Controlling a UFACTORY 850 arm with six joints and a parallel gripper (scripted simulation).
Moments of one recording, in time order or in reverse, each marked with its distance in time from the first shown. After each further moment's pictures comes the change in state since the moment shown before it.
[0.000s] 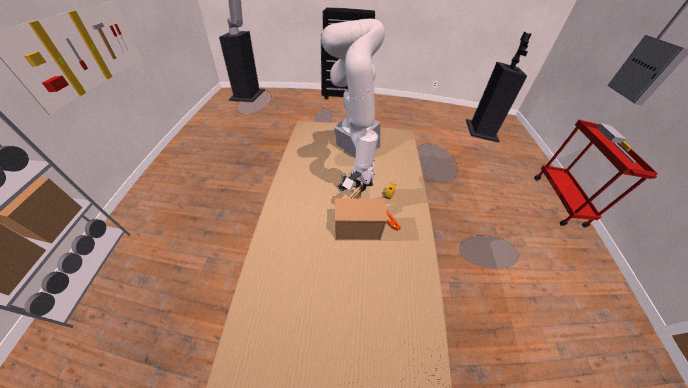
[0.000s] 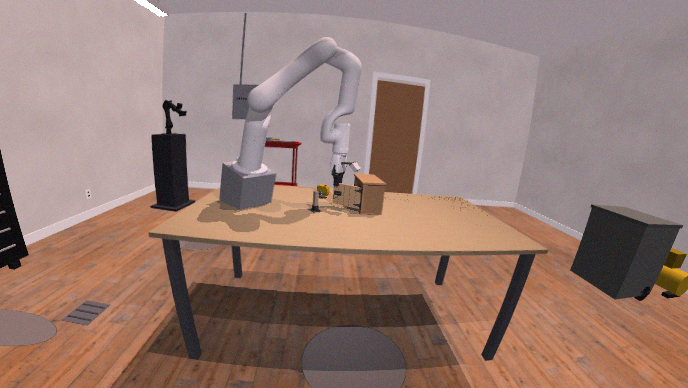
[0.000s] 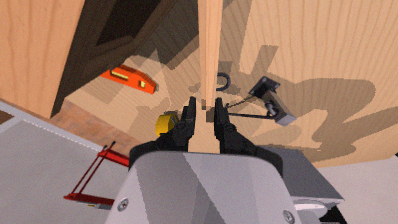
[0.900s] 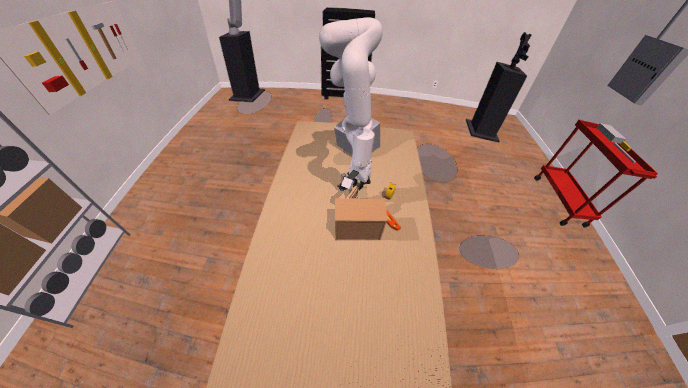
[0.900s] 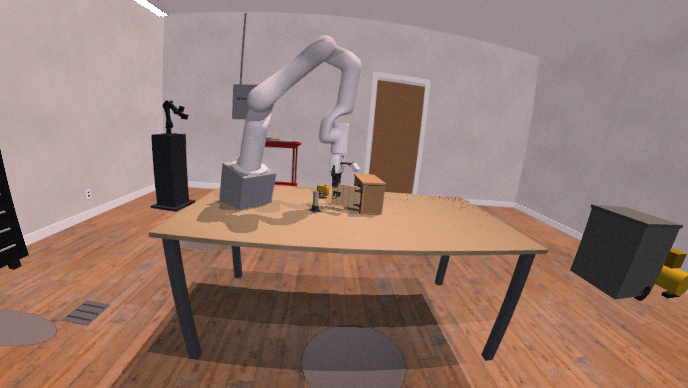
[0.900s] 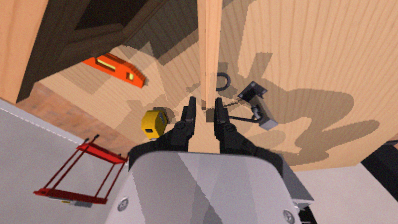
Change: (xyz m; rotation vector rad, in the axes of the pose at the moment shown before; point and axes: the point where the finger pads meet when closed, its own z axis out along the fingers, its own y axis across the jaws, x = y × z) arm 0.001 0.017 0.000 0.000 0.000 -0.113
